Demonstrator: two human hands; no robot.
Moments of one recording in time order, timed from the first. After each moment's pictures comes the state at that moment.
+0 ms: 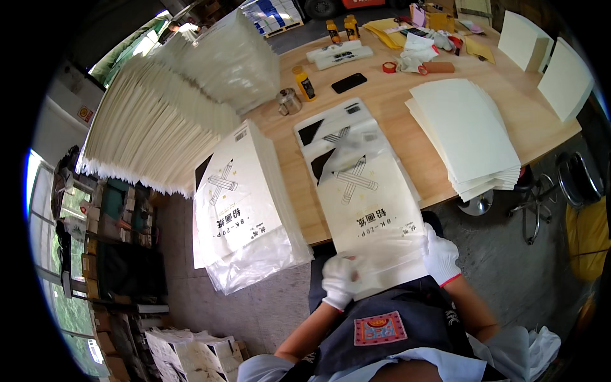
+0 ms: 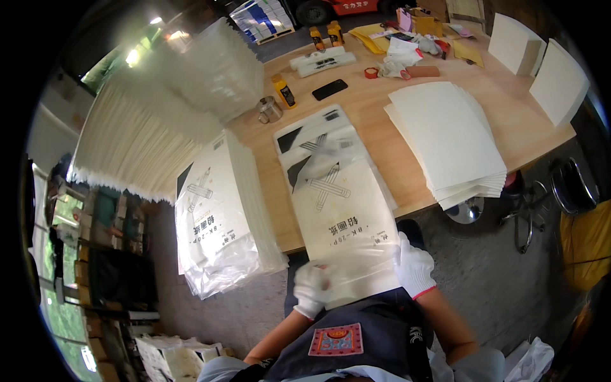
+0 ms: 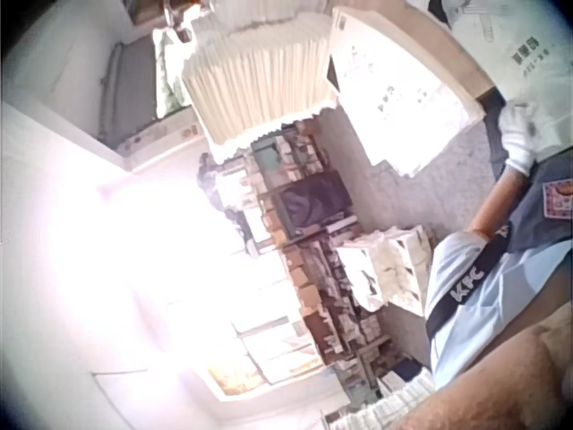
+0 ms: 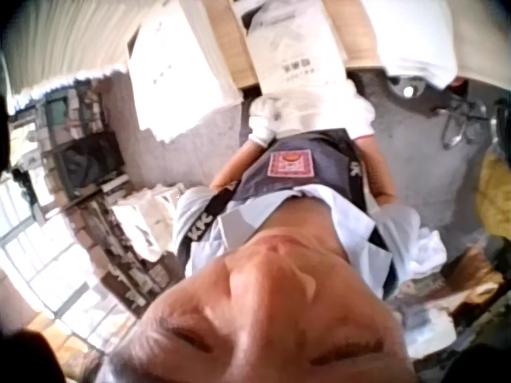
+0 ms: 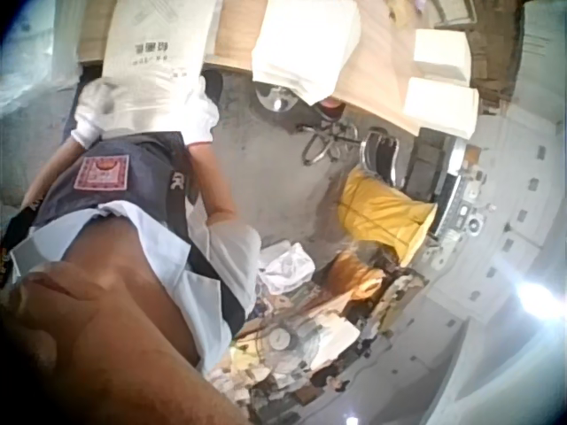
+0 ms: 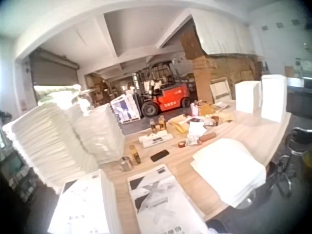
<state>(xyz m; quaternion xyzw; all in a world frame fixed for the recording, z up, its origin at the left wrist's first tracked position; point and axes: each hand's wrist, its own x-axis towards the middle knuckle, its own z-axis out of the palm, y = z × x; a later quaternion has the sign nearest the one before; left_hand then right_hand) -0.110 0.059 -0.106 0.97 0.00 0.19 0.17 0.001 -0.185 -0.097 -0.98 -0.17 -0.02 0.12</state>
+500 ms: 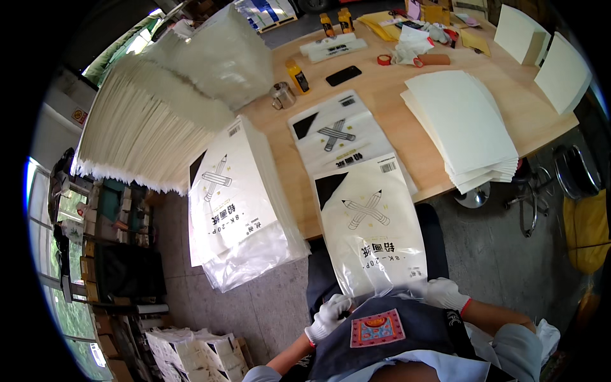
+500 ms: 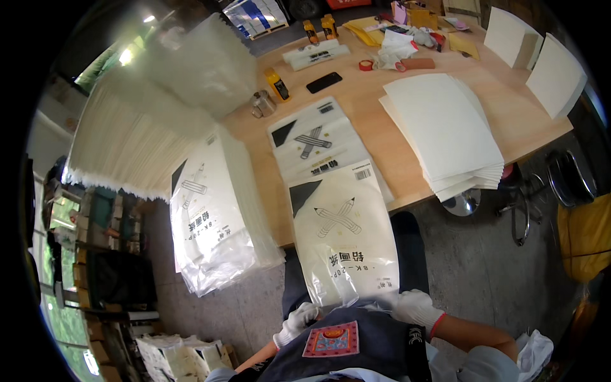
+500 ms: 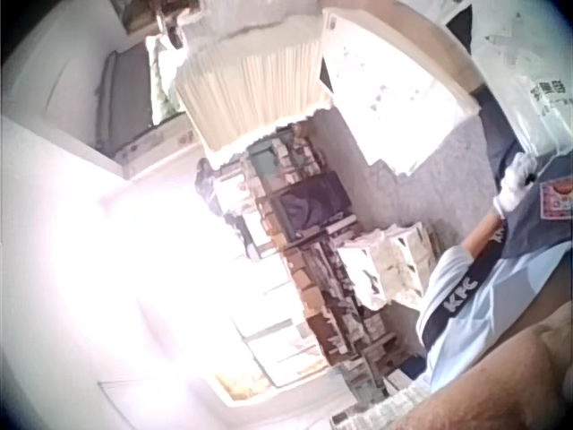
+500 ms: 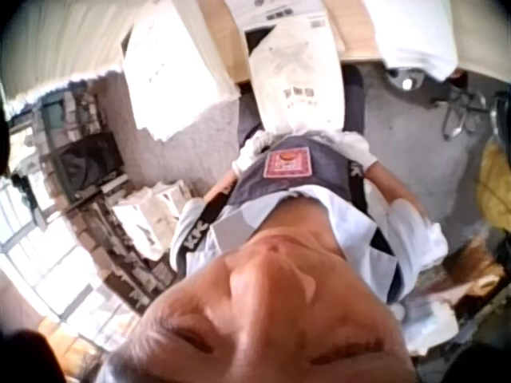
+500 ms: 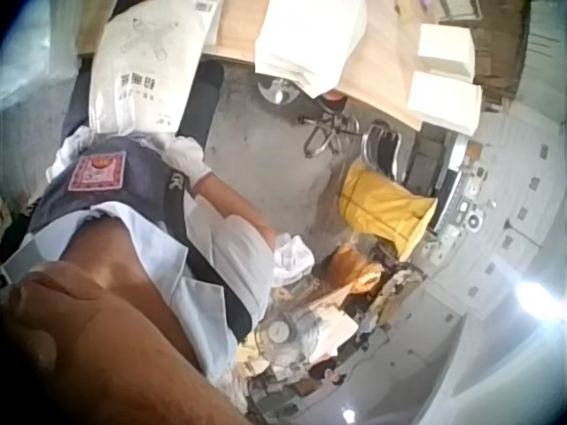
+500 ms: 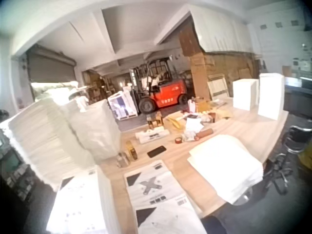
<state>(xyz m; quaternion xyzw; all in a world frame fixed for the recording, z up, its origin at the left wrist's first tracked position) -0.198 0.064 -0.056 0.84 -0.05 -0.04 0.53 -0.067 -0.216 -0.056 -0.86 -0.32 0.40 0.02</state>
